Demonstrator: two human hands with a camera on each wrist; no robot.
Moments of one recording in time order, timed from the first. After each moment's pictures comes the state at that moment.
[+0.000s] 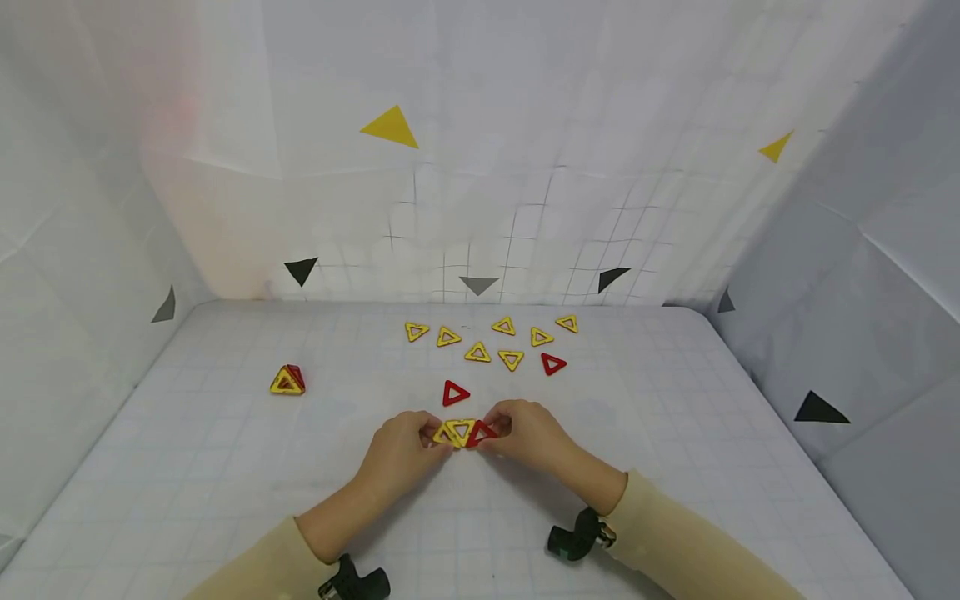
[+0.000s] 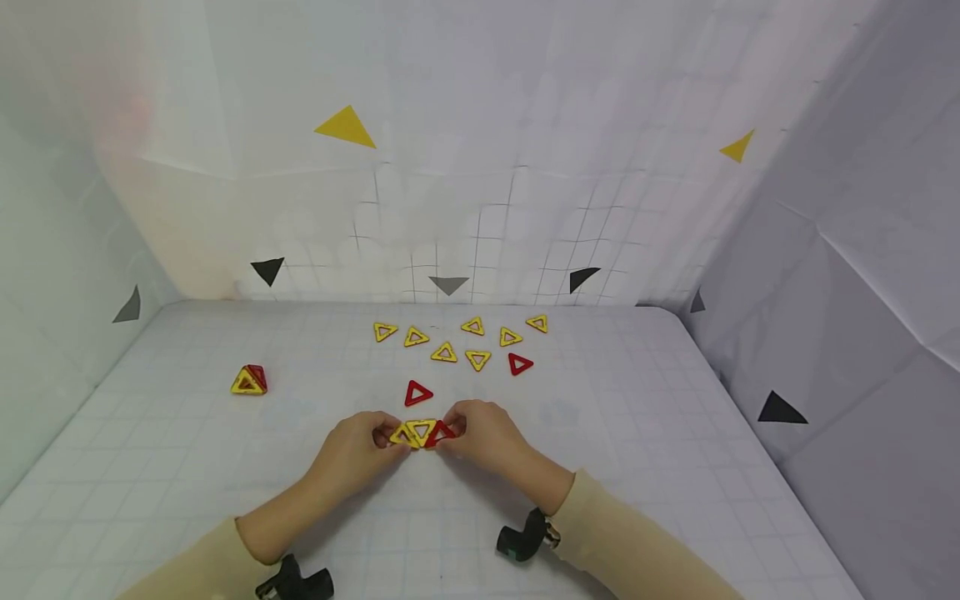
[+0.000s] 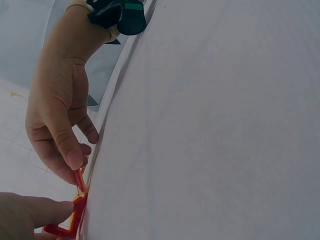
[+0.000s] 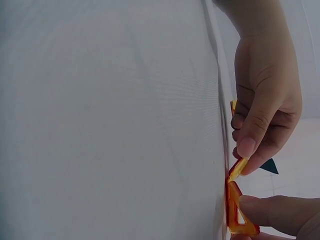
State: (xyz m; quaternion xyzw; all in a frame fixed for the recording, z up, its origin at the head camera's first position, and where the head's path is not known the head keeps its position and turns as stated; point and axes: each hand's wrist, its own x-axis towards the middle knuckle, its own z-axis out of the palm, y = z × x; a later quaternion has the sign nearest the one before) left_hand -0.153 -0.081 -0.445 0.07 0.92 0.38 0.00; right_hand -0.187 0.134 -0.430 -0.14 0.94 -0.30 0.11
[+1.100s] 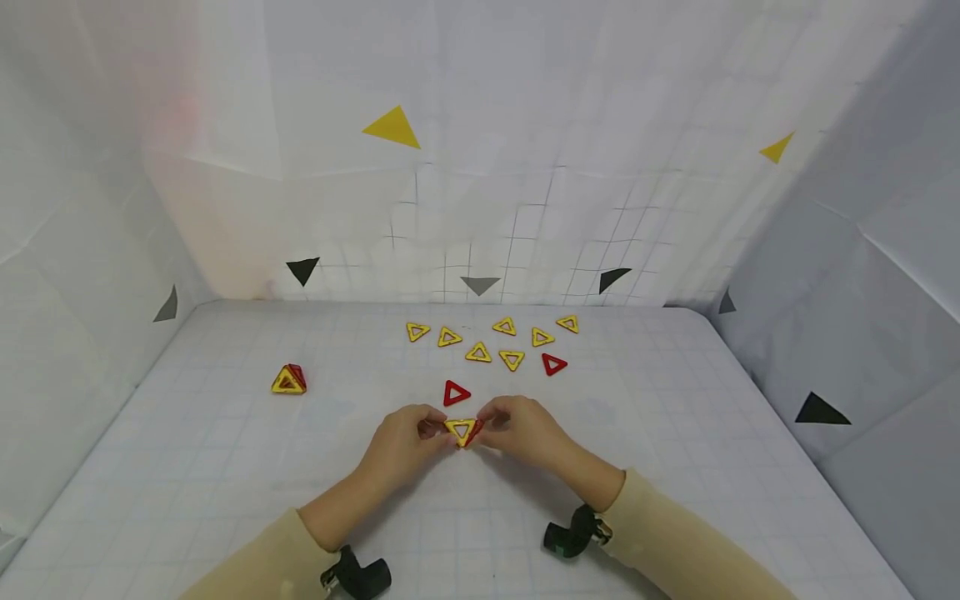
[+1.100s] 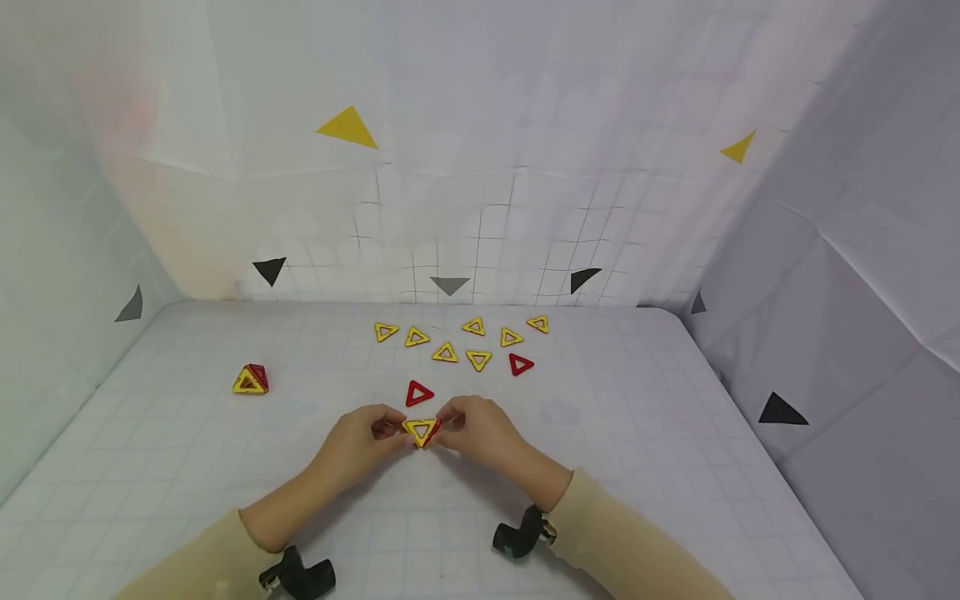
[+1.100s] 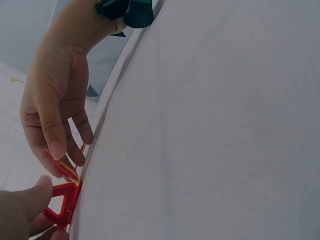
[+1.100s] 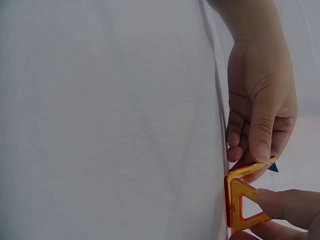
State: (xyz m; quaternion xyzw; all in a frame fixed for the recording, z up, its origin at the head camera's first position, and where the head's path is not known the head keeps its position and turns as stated) left_hand -0.164 -0.087 -0.453 0.10 0.90 0.43 0.00; right_hand -0.191 0.131 -0.431 -0.17 0.92 -0.33 0.10
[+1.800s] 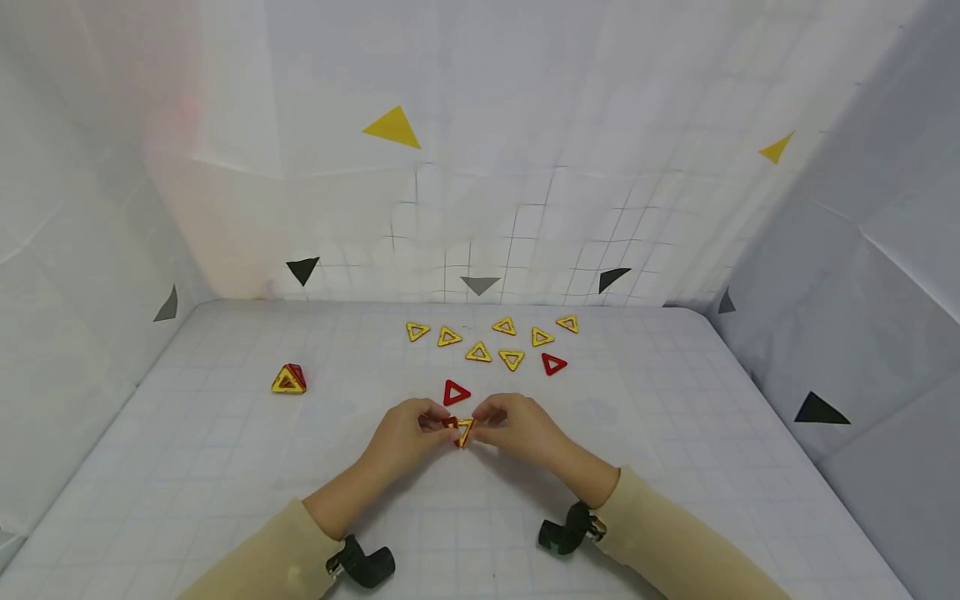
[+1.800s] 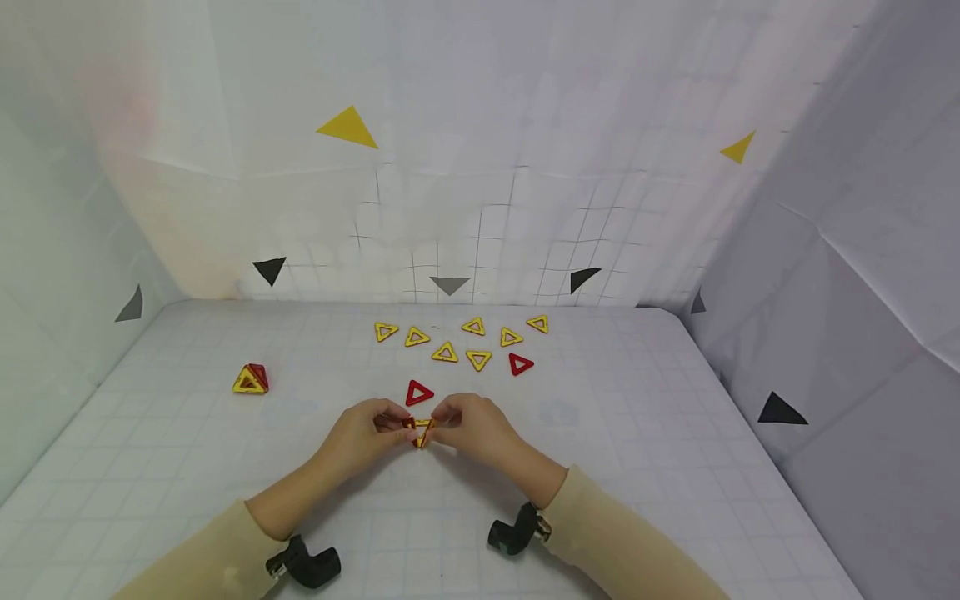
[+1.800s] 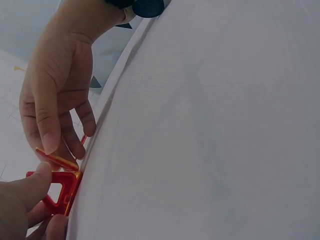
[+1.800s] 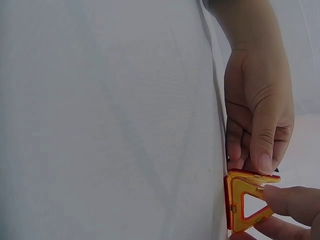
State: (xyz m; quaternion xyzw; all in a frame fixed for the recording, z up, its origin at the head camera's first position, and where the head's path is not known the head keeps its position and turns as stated) left_hand -0.175 -0.085 -0.454 0.09 0.88 0.47 0.02; right_hand -0.193 0.127 -0.427 -0.17 0.91 -0.36 0.11
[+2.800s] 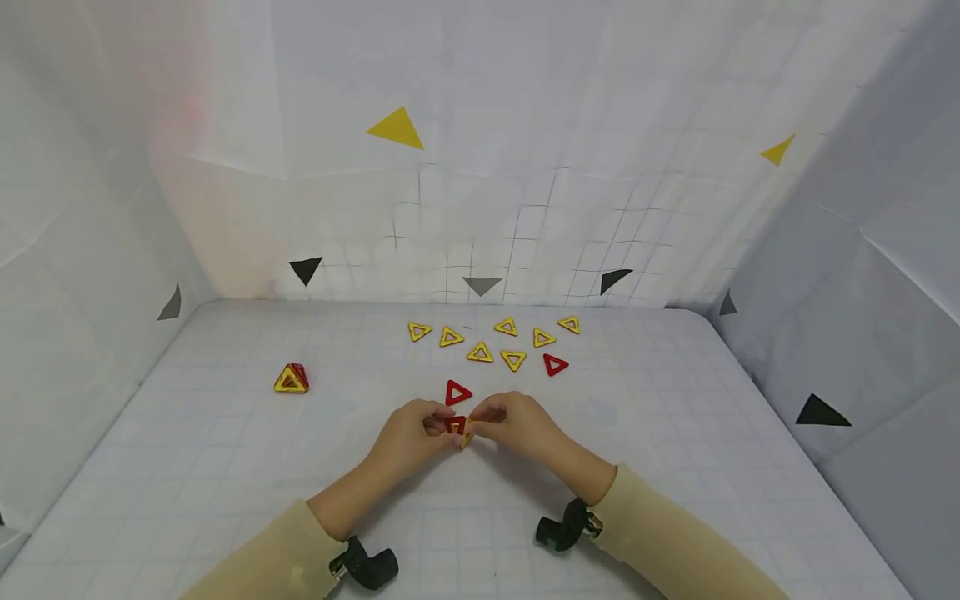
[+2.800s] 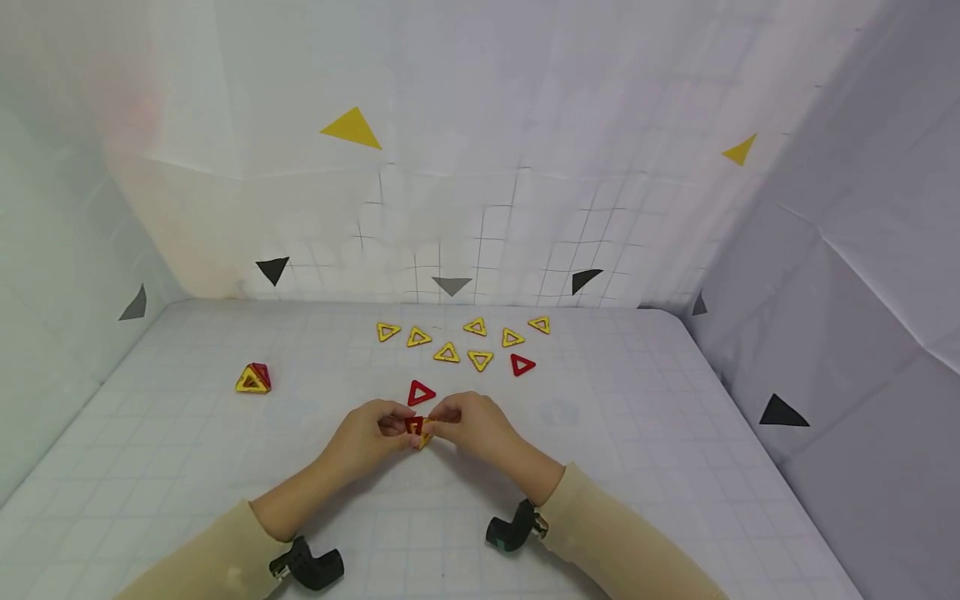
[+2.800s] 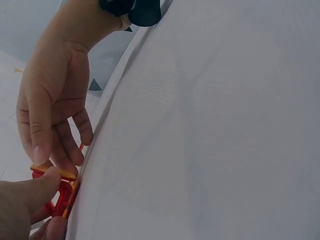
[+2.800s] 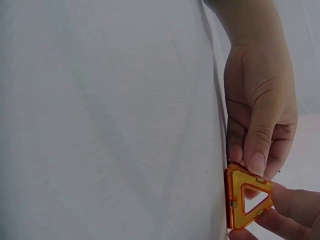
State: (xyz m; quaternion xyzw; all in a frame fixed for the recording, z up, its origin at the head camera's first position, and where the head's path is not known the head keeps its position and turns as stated) left_hand -0.175 -0.084 -0.459 0.11 0.87 0.48 0.02; right_hand -0.197 0.124 -0.431 -0.17 0.90 -0.37 0.12
